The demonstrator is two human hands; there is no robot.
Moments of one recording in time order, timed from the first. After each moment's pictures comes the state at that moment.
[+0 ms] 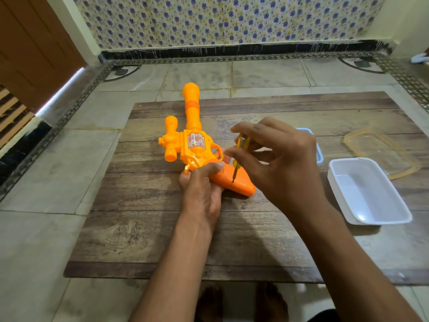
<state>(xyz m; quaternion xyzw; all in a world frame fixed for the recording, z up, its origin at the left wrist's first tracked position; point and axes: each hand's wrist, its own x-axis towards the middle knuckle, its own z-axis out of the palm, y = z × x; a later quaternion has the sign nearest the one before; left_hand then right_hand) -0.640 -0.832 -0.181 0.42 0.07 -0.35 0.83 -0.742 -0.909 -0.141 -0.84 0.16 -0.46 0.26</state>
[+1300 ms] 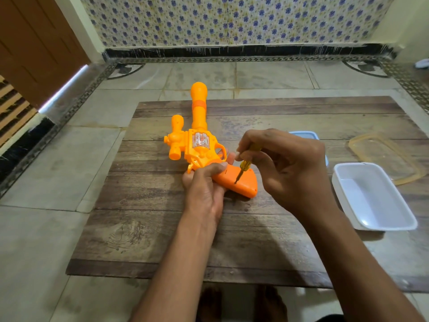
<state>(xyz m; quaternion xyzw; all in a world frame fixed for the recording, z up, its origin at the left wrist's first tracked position) -0.634 -0.834 -0.189 0.38 0.08 -0.36 0.85 -0.751 -0.915 -0.142 -0.85 0.10 -0.41 0.31</state>
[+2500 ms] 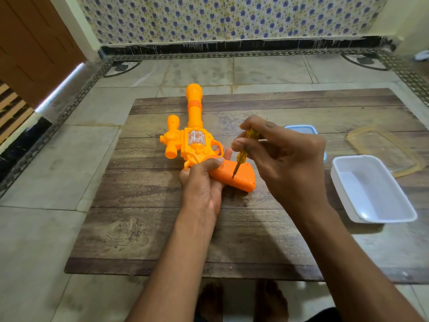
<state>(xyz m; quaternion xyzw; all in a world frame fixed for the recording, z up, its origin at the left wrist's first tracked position) -0.635 -0.833 -0.188 0.38 0.09 -0.36 0.85 -0.742 -0.907 -0.150 -0.79 0.17 -0.48 0.36</state>
